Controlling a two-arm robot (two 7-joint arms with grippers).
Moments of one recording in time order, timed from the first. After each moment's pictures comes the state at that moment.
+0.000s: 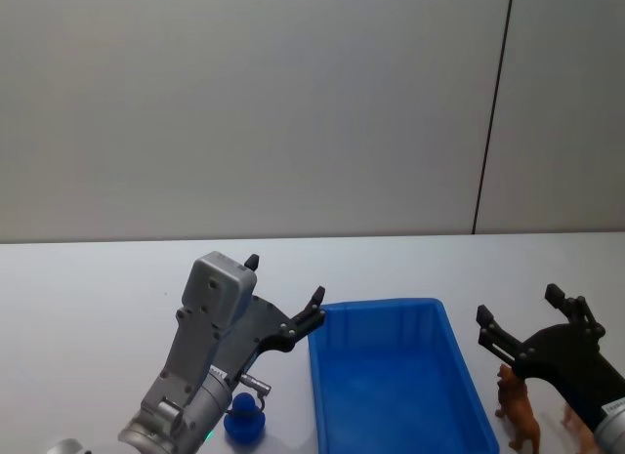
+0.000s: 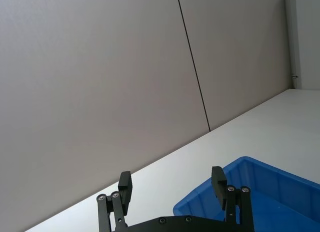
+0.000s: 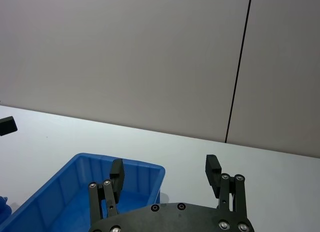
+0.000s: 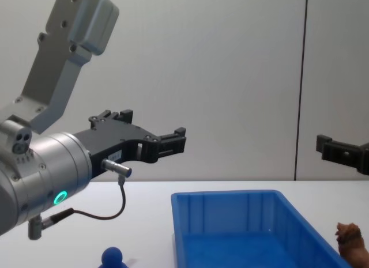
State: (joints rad) left arm -0.24 0.38 0.45 -1.63 -0.20 0.01 -0.01; right arm -0.01 0.34 -0.23 -1.77 0.29 0.03 0.07
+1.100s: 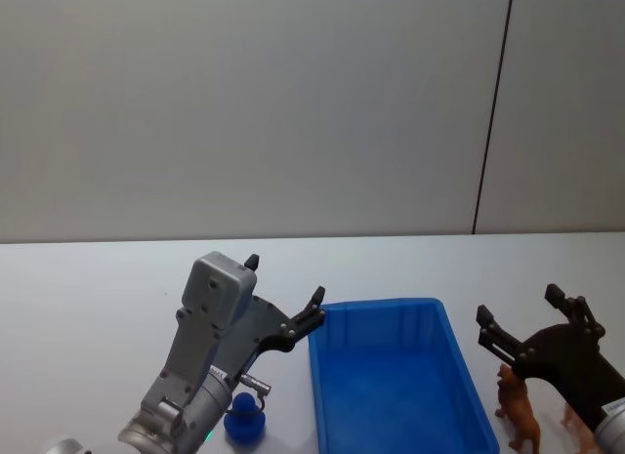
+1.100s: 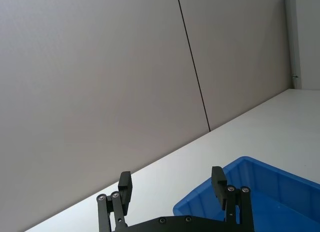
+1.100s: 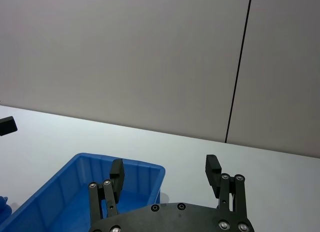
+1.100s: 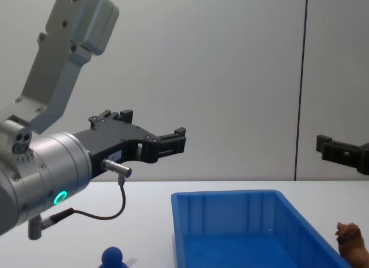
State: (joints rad) left arm -0.24 0.38 0.45 -1.63 -0.20 0.01 -0.01; right arm -0.01 0.34 -0.23 -1.77 0.29 0.03 0.07
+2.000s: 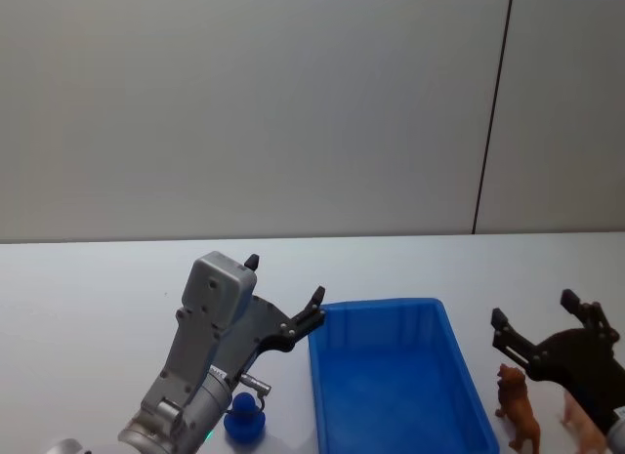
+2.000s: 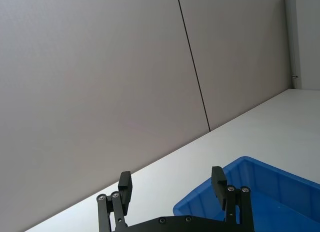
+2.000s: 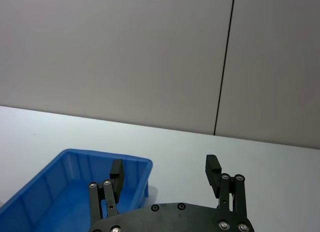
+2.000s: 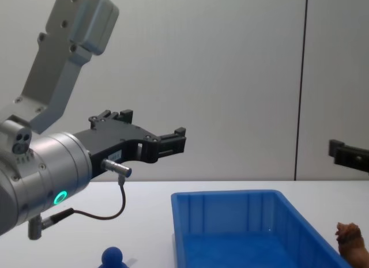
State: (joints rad) left arm -0.24 0.38 0.45 -1.63 -0.20 0.01 -0.01; right arm -0.03 0.35 -0.21 -1.77 0.30 0.05 0.03
